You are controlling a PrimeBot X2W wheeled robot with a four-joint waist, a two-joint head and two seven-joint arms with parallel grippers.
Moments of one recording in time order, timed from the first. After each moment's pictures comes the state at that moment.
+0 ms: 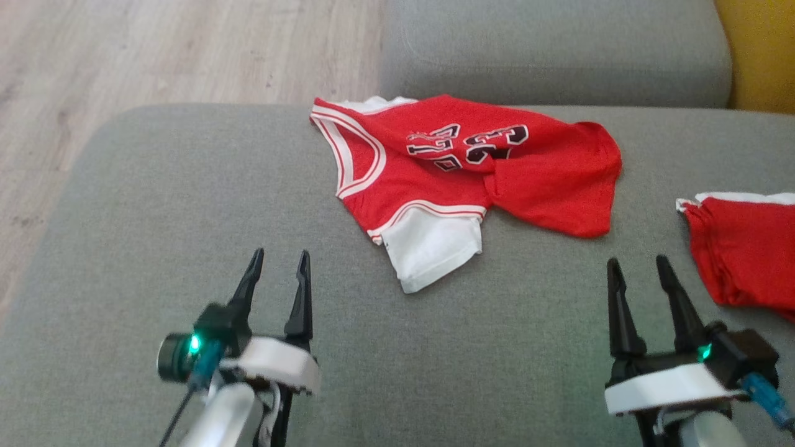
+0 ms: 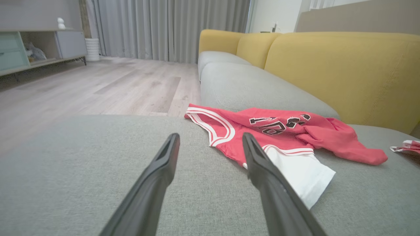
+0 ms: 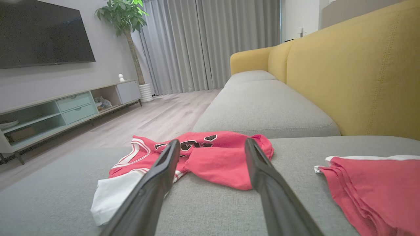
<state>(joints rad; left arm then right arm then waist) -0.26 0.14 -0.48 0.48 -0.44 0.10 -0.25 0.04 -0.05 0.03 0.16 0.18 0.13 -0.26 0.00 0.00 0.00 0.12</state>
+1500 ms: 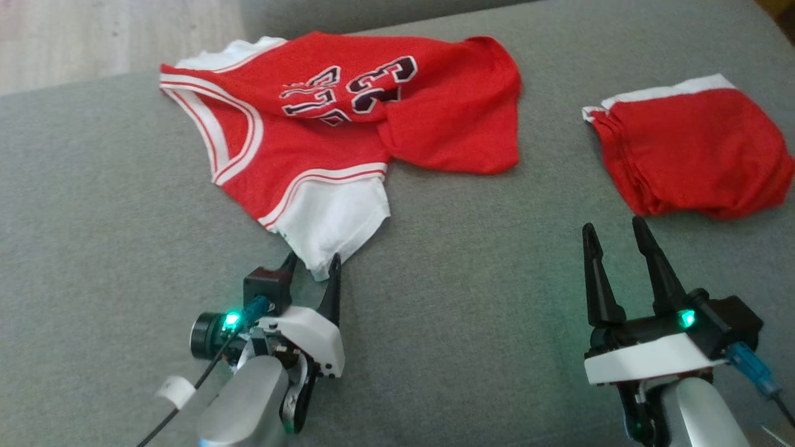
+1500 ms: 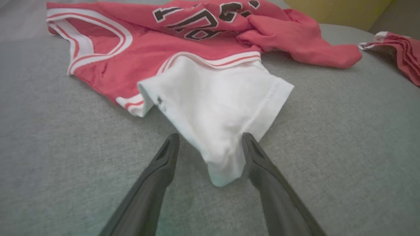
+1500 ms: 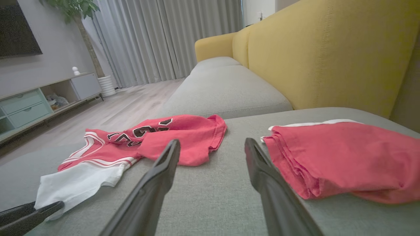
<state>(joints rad) -0.41 0.05 -0.52 0.69 -0.41 0.08 -0.08 -0.04 -0.05 0.10 0.13 0.18 0.13 -0.26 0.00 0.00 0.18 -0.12</state>
